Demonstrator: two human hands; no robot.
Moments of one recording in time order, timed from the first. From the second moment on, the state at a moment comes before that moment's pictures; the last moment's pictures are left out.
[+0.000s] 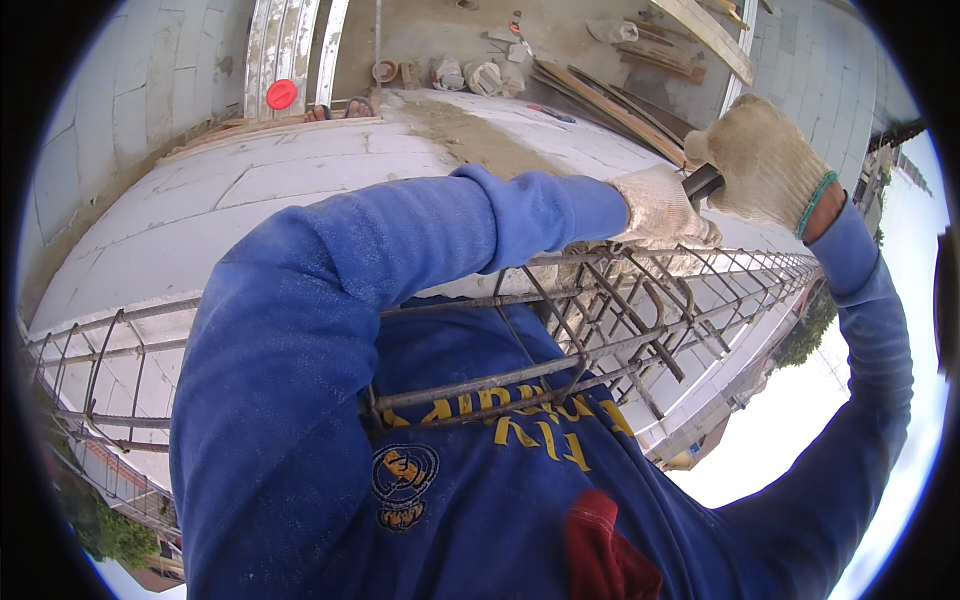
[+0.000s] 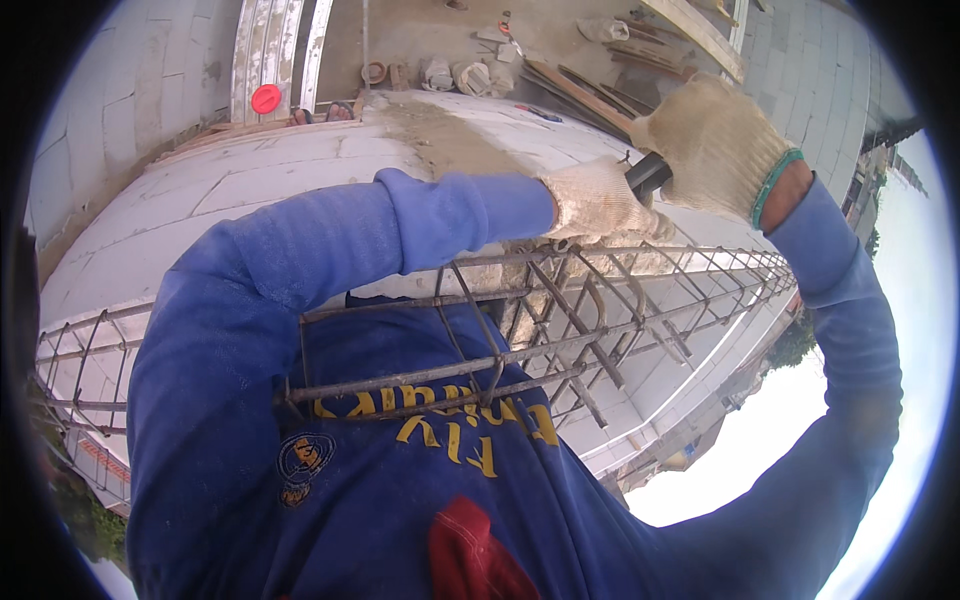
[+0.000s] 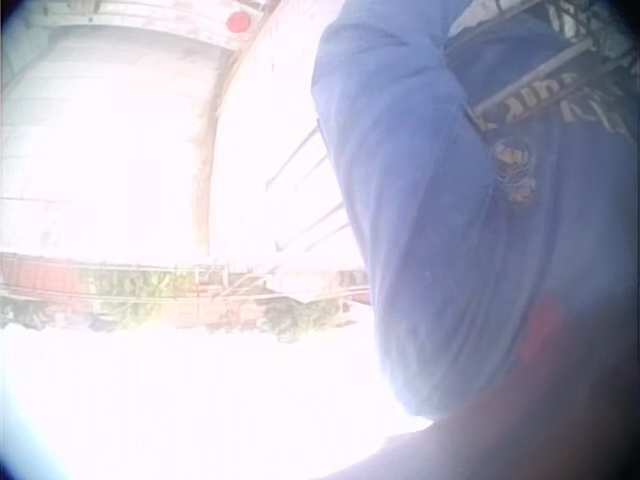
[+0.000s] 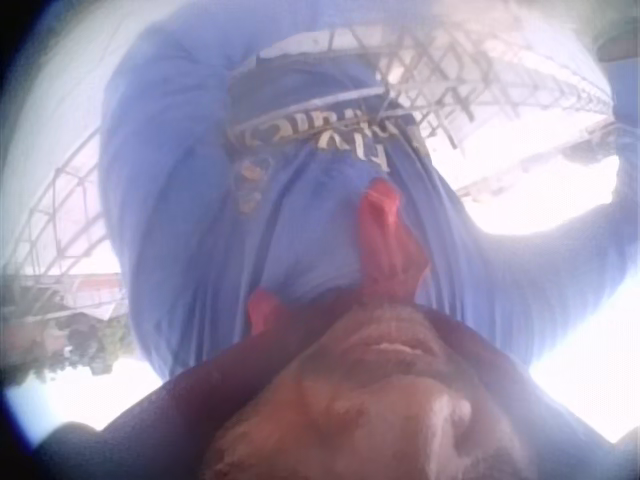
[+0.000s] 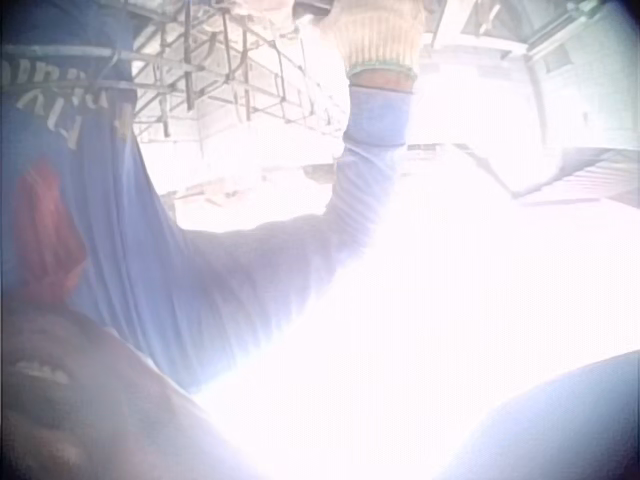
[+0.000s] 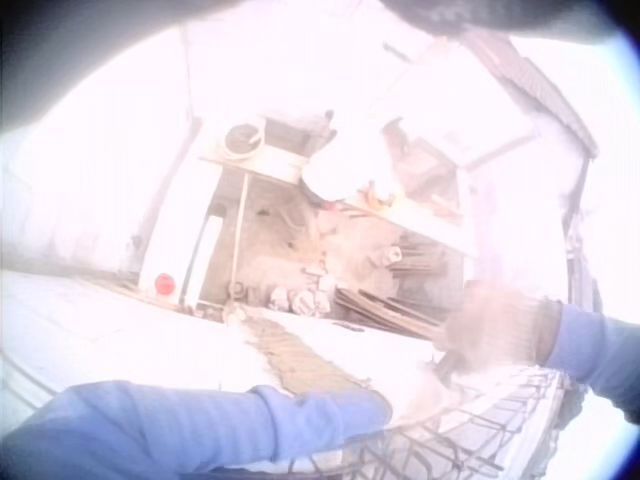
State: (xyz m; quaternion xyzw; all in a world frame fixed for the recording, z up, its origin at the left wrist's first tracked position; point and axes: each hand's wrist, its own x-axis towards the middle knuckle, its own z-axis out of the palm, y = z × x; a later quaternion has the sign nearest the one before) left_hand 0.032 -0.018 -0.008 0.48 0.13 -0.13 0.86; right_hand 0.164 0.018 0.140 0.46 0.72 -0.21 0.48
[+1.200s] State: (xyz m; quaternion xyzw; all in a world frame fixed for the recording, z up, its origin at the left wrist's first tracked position) left_hand 0.003 -0.007 -0.050 0.26 0.05 -0.16 0.95; right_hand 0.135 0.005 0.128 0.39 0.73 -0.13 0.55
